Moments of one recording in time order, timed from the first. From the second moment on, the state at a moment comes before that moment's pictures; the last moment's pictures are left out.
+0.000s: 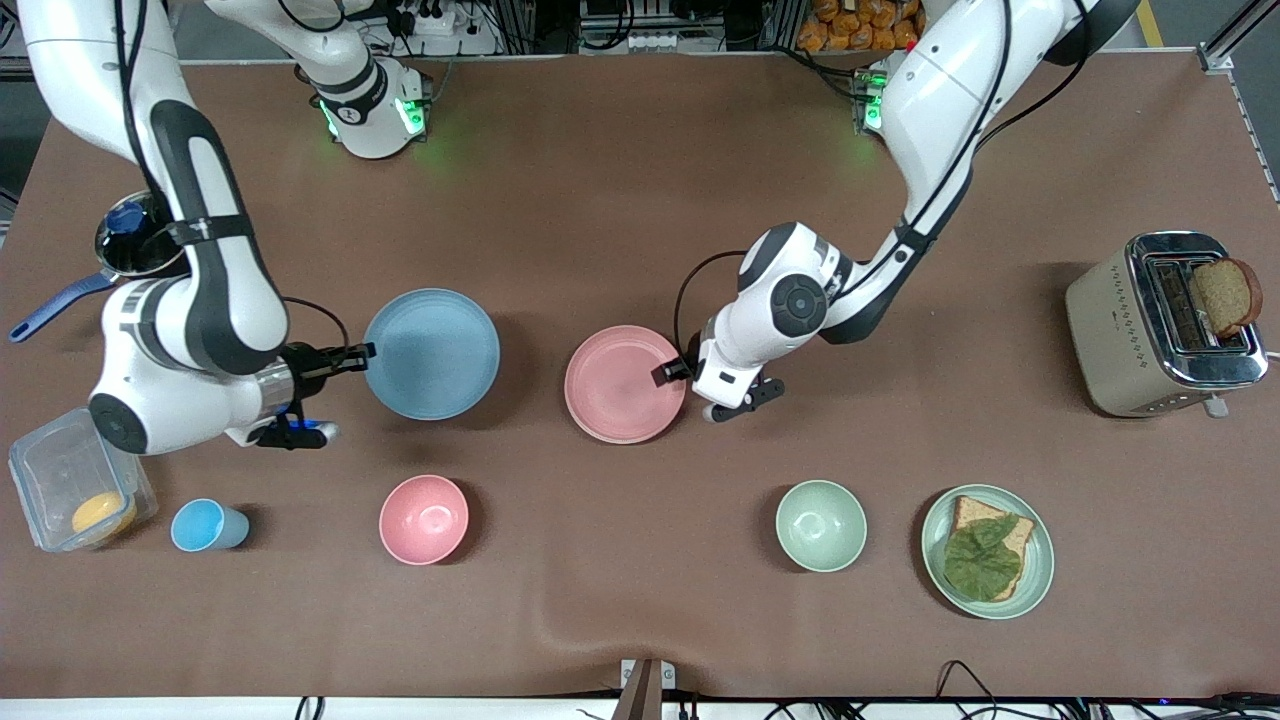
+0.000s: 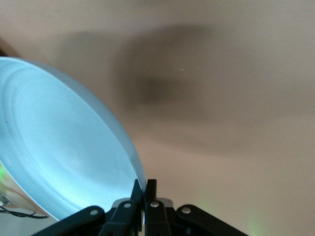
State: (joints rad) left arm -0.26 0.67 -0.42 -1.70 -0.13 2.47 -0.94; right arm 0.11 0.53 -0.04 -1.61 0.35 1.60 -0.02
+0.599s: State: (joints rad) left arm 0.01 0.24 -0.42 -1.68 0.11 2.02 -0.76; right arm 0.32 0.59 -0.03 -1.61 0.52 1.80 0.18
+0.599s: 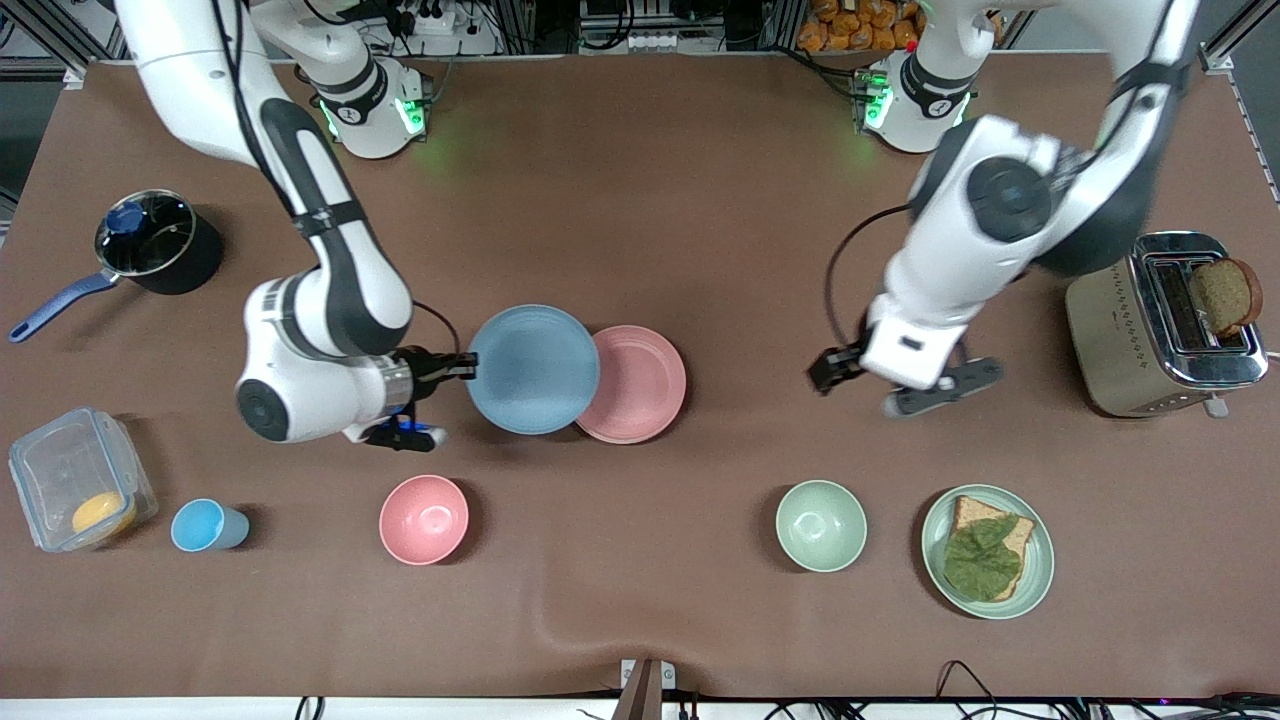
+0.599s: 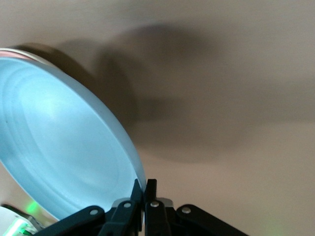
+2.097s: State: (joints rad) left arm 0.17 0.07 -0.28 -1.49 0.06 1.59 -0.36; right arm 0.46 0.72 -0.04 -1.61 0.74 2.01 0.19
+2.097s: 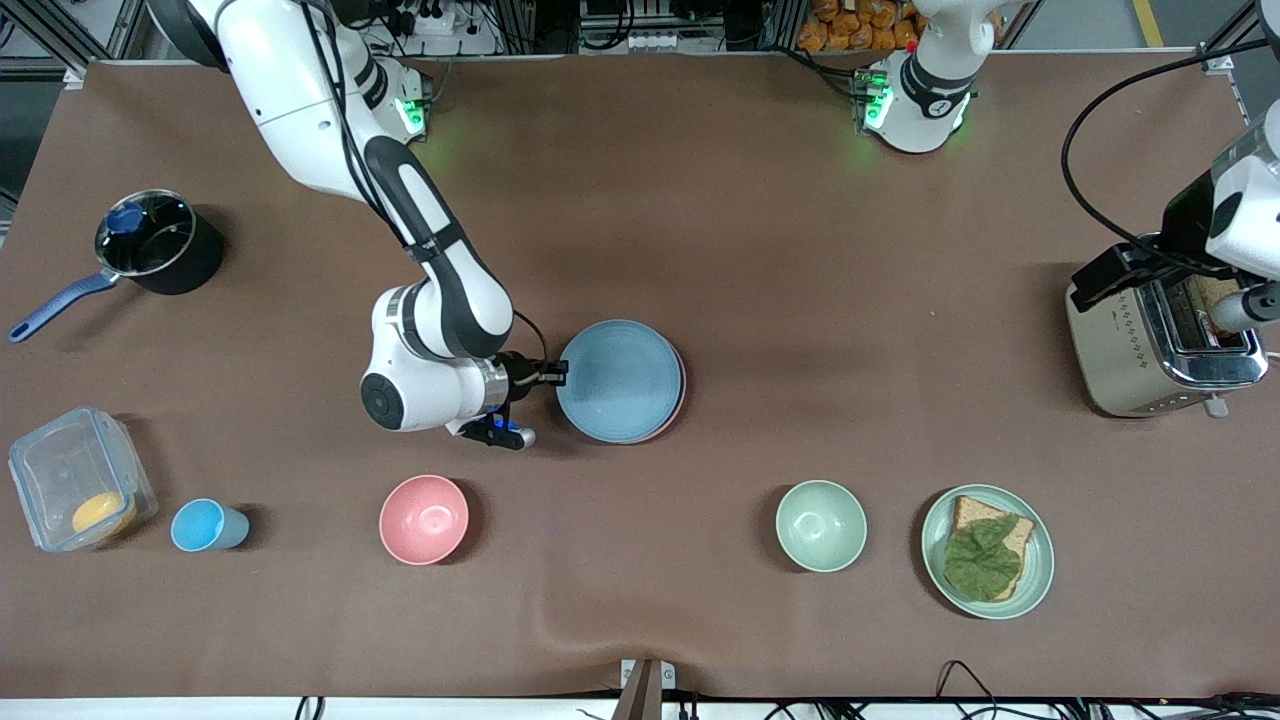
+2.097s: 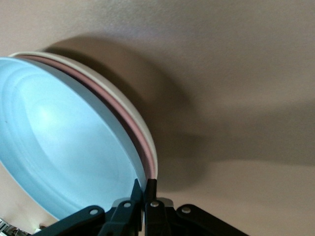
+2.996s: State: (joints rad) left arm -0.06 0.05 0.04 -1.49 -0.02 1.56 -0.17; right arm 0.48 0.72 -0.05 -1.59 0.74 2.03 0.19
